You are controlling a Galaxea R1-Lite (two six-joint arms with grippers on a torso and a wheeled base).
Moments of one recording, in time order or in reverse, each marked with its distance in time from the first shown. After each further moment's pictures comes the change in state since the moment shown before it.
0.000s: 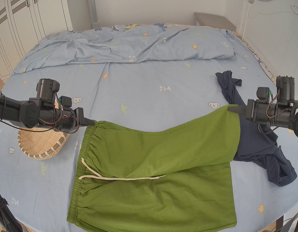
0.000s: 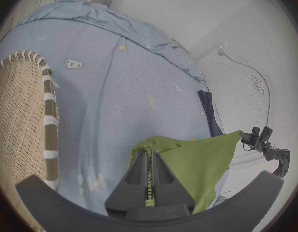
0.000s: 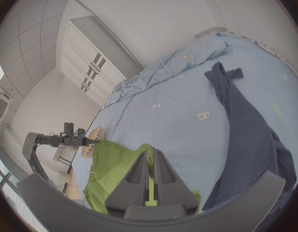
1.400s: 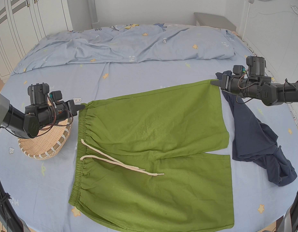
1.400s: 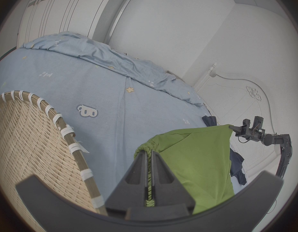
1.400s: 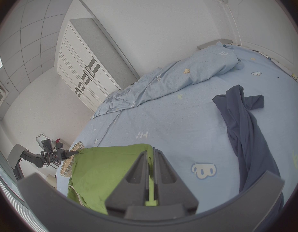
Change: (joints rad) left arm 0.109 0.101 0.087 -0.541 0.004 -0.013; right arm -0.005 0.454 -0.700 0.145 -0.062 -0.026
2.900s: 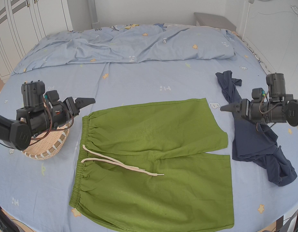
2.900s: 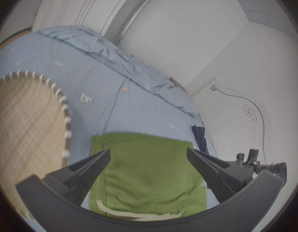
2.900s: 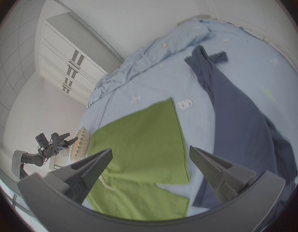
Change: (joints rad) left arm -0.124 -0.230 0.213 -0.023 0.136 -0.234; right arm -0.022 -0.338 0.523 0.073 -0.017 0.051
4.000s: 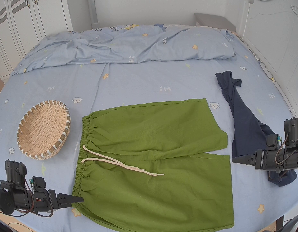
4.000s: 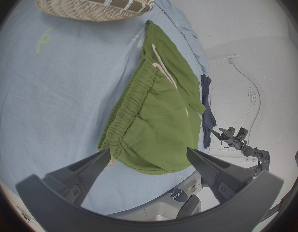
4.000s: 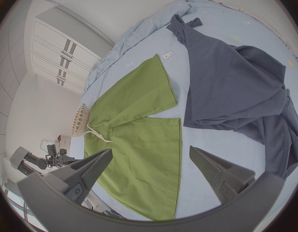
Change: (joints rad) left arm 0.210 -0.268 0.816 0.099 -0.389 0.166; right arm 0.009 -0.300 0.608 -0.127 0.006 0.010
